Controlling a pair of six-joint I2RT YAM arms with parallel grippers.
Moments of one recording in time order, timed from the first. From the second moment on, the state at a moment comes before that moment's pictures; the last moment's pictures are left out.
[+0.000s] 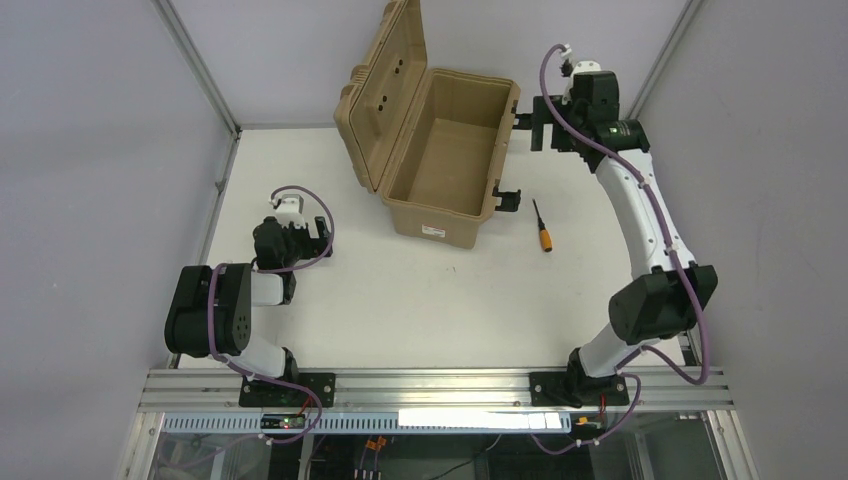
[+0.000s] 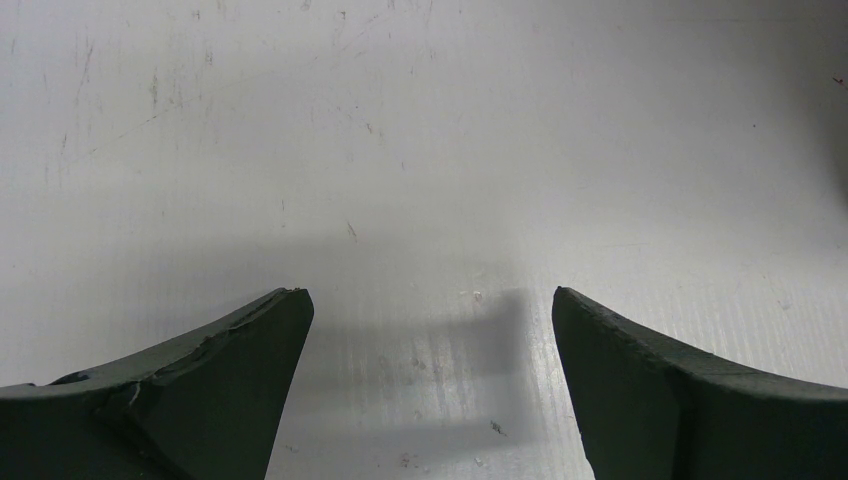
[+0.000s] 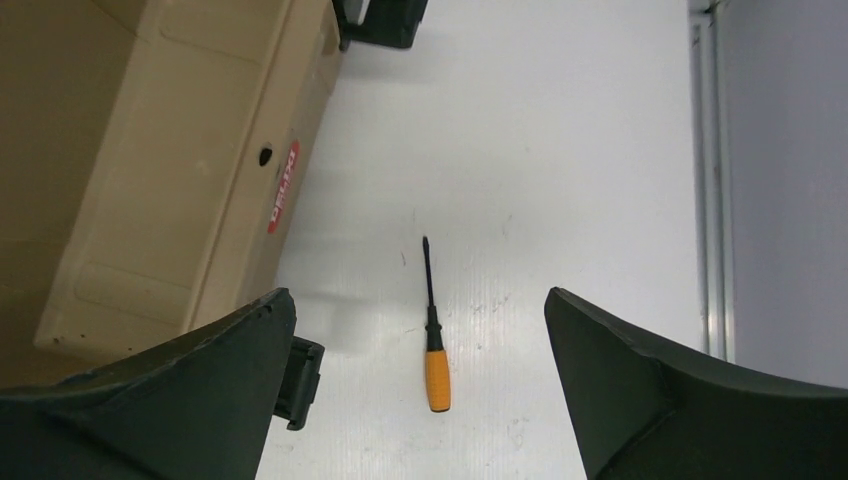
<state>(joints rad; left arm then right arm) 0.04 1.53 0.34 0.90 0.22 -0.05 0.17 1.57 1.75 -0.76 0.15 0.04</state>
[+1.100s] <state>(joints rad) 0.04 1.53 0.34 0.90 0.22 -0.05 0.13 1.81 1.18 -0.60 0.06 0.17</state>
